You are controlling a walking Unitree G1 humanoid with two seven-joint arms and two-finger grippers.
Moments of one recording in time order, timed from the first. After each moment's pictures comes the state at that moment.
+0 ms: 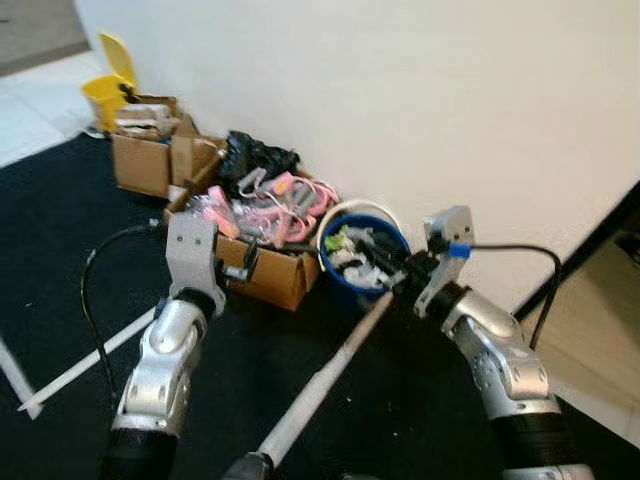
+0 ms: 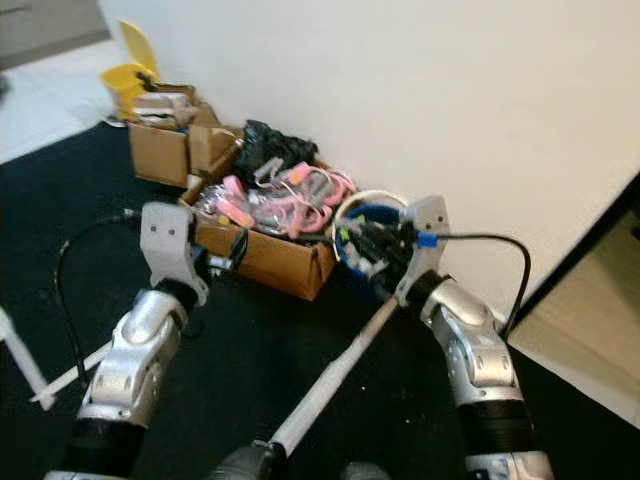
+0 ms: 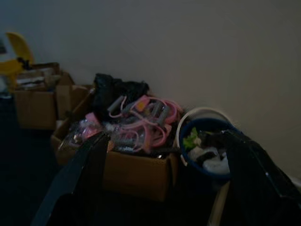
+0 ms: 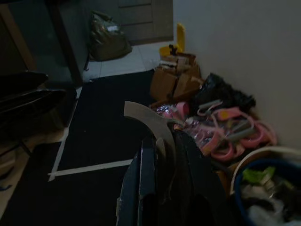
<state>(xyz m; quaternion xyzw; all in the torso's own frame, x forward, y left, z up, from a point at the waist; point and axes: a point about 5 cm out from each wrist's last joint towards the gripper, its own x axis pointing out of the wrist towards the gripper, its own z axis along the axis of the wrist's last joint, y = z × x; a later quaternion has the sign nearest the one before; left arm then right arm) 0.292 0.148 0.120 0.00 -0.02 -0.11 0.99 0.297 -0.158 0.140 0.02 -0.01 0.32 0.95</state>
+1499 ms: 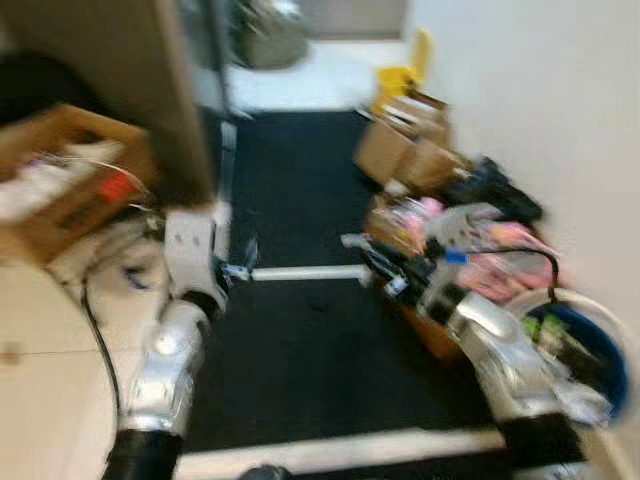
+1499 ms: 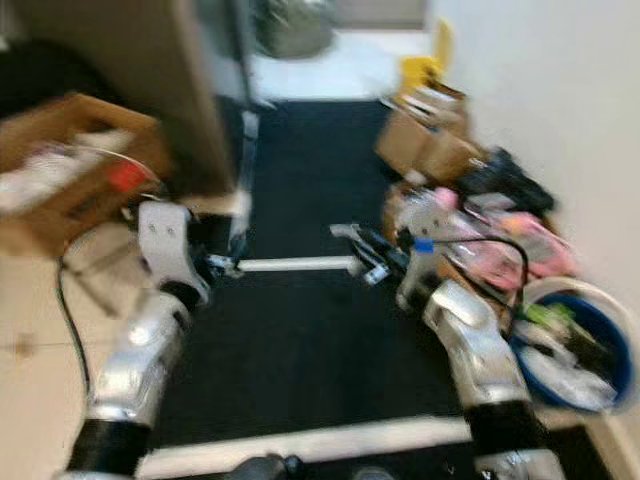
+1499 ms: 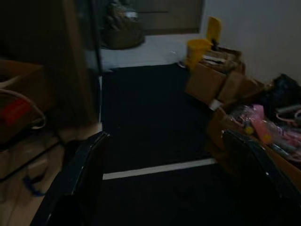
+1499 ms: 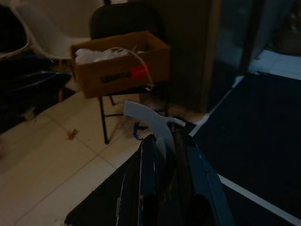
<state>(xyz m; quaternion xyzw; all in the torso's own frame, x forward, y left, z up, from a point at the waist) 0.294 0.148 0.123 -0.01 -0.02 -0.11 0.99 0.297 -0.157 0.133 0.02 0.00 0.34 0.94</state>
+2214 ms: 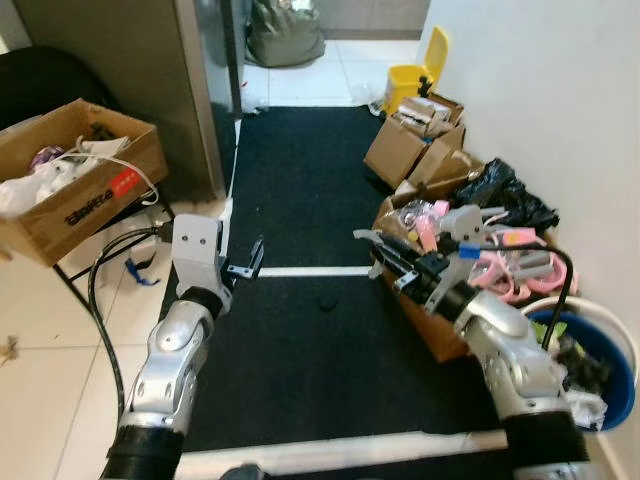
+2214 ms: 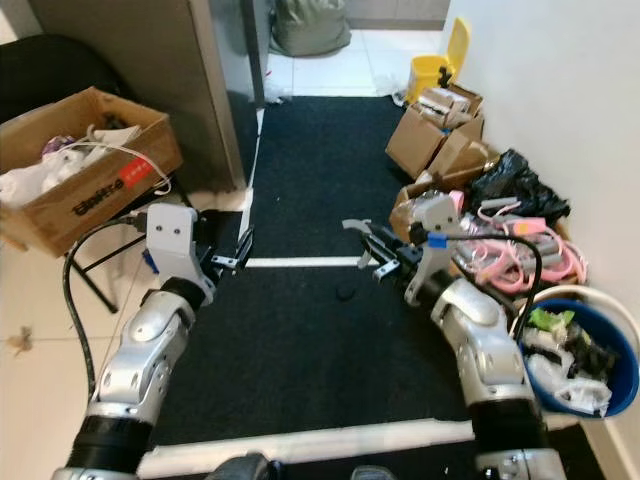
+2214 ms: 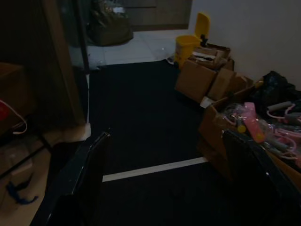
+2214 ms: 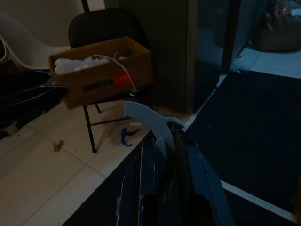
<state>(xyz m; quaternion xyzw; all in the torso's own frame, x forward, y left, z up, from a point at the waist) 0.293 0.152 0.122 0.00 -0.02 -0.11 0.99 0.298 -0.155 0.137 0.03 -0.02 0.33 0.94</state>
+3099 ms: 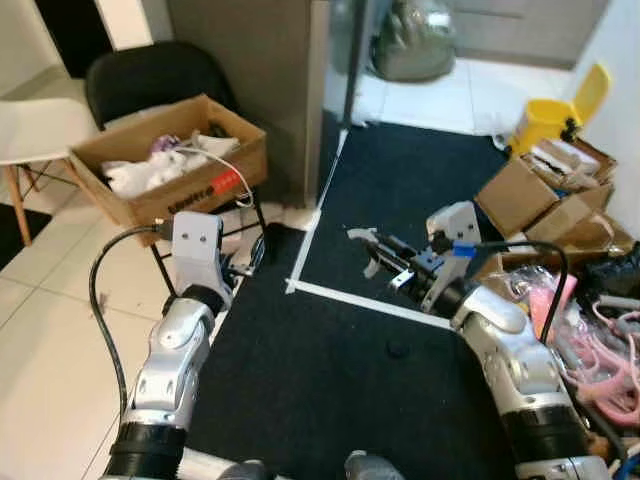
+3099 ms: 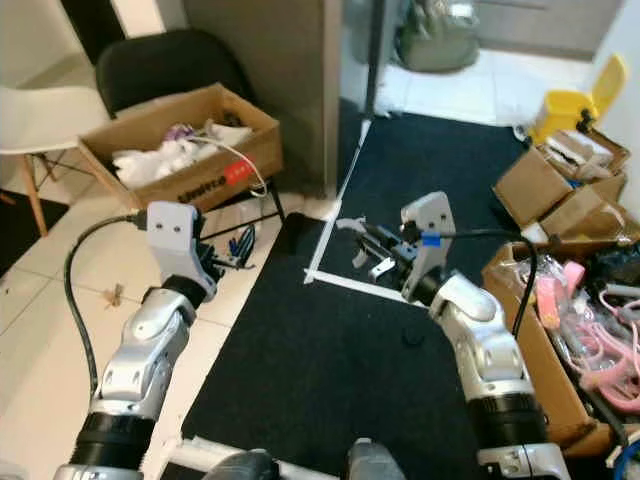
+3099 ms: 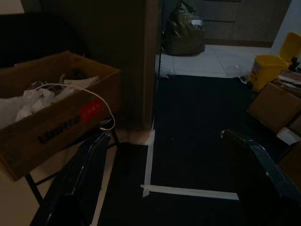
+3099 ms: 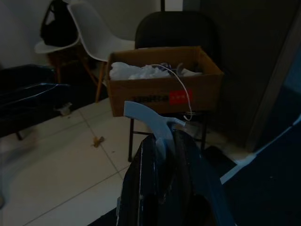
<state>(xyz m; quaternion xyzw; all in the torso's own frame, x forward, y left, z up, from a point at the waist) 0.293 0.147 0.122 0.00 -0.02 -0.12 0.99 0.298 -0.158 0.139 0.02 -0.02 0.33 0.94</state>
